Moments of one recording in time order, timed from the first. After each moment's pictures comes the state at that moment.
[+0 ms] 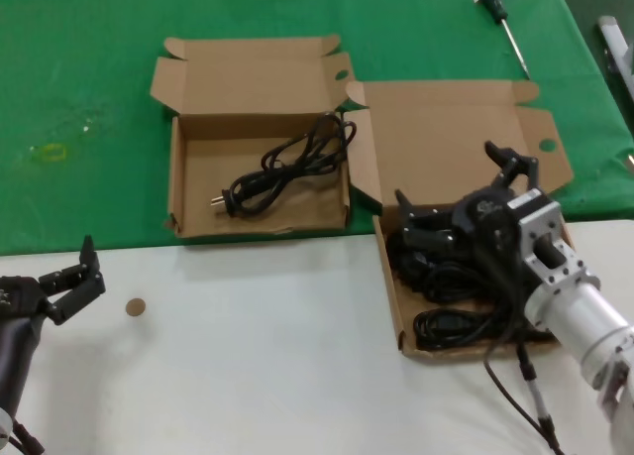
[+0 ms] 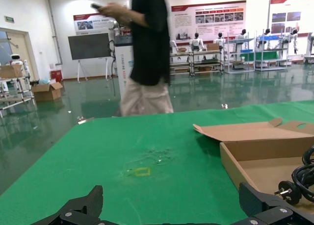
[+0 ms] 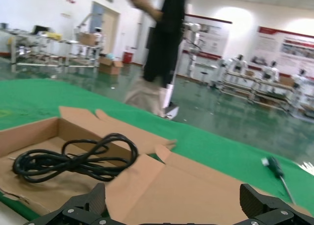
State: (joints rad) left arm 0.00 -0.30 1.60 -1.60 -1.80 0.00 0.00; right arm 0.19 0.32 -1.67 1.47 1.75 -0.17 -0.14
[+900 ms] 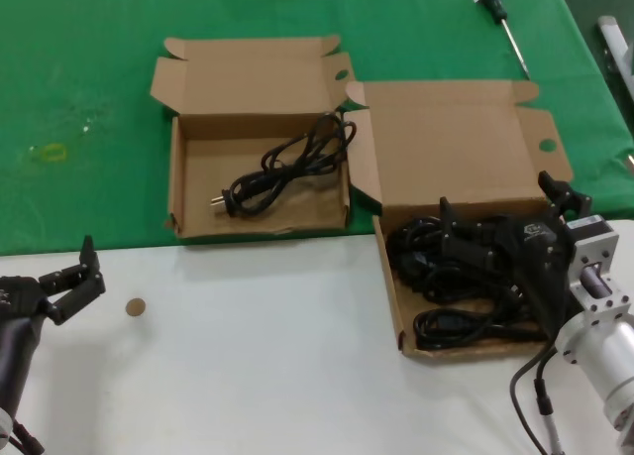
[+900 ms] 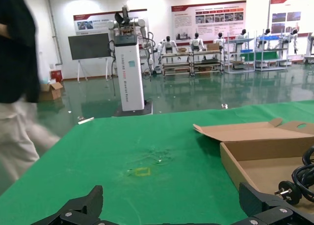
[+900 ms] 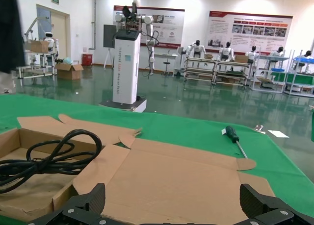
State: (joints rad) left arm 0.00 -0.30 1.60 -1.60 -1.80 0.00 0.00; right arm 0.03 0.30 -1.61 1.58 1.79 -0.03 -0.02
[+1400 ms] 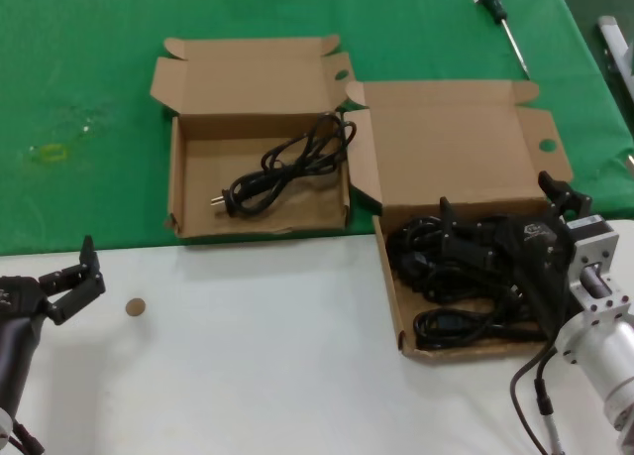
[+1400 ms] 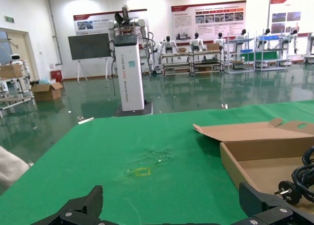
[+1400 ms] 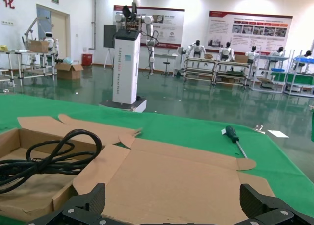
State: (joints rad) left arm 0.00 -0.30 1.60 -1.60 -1.80 0.00 0.00; right arm 0.03 0.30 -1.61 1.58 1.79 -0.03 -0.02
